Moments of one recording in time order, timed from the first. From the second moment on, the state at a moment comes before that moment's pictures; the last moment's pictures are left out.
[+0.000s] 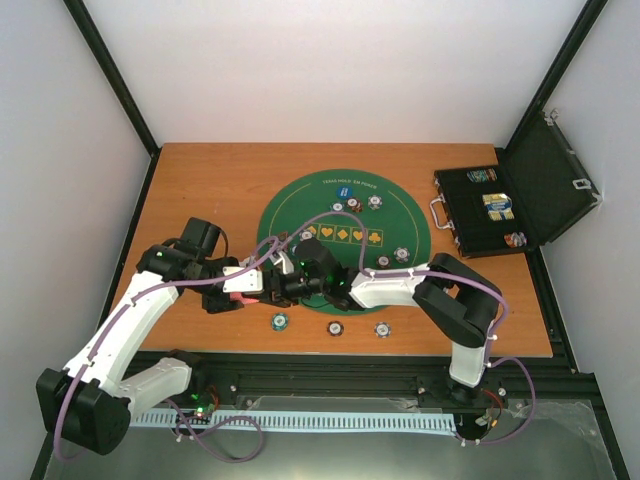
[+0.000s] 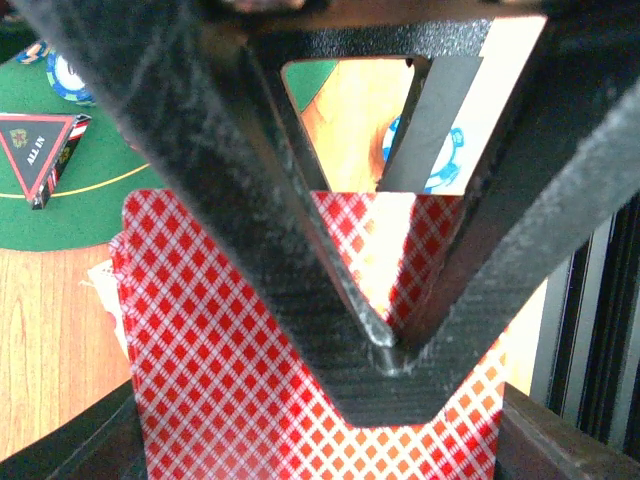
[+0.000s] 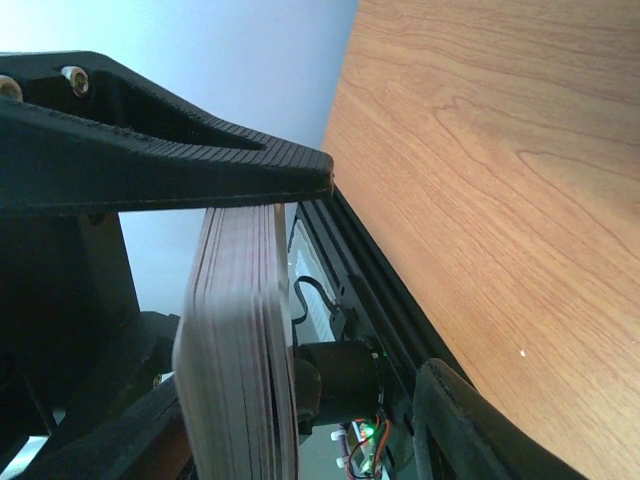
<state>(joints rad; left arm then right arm) -0.31 1.02 0.90 -1.12 0.28 1.12 1.02 1.85 1.00 0.49 -0.64 1.15</state>
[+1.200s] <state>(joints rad) -0.31 1.05 0.90 -1.08 0.22 1.11 0.99 1.68 0.97 0.29 -0.60 1.06</state>
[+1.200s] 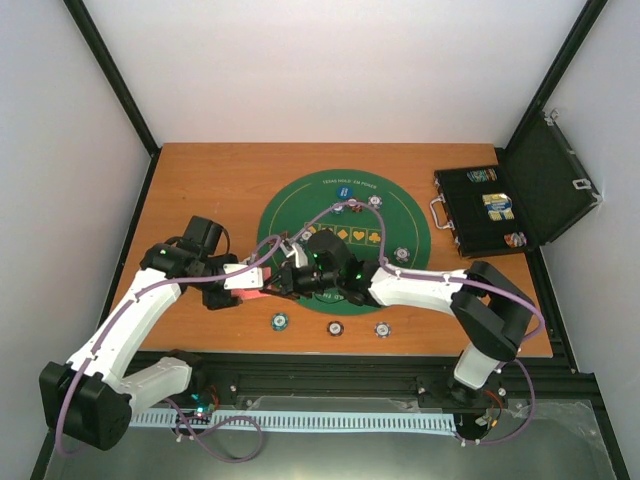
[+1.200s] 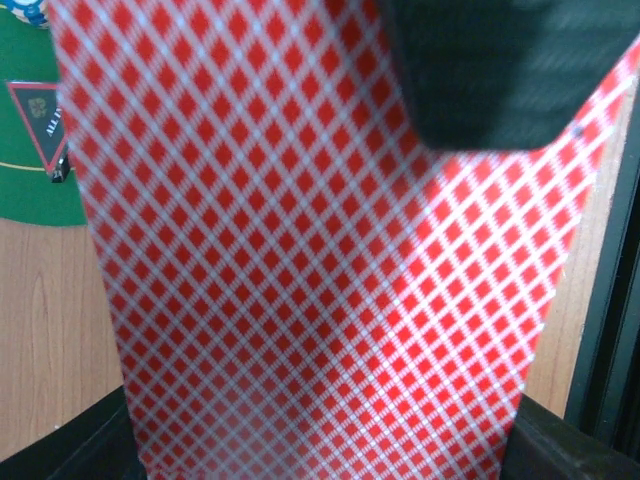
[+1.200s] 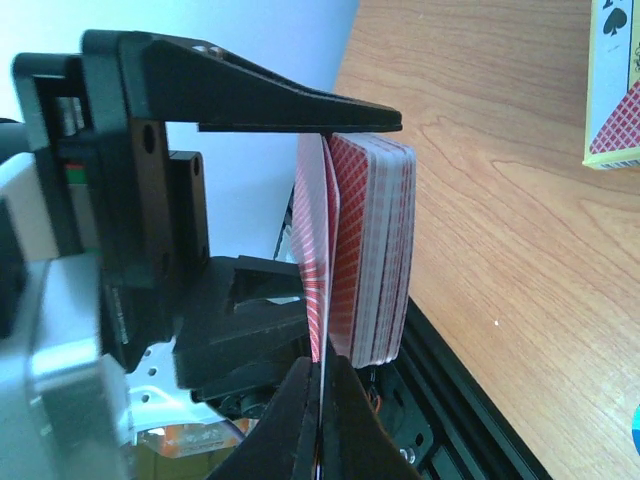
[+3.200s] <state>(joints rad) -0.31 1.09 0.92 -1.07 0.18 1.00 0.78 1.44 0.77 0.29 -0.69 1.04</state>
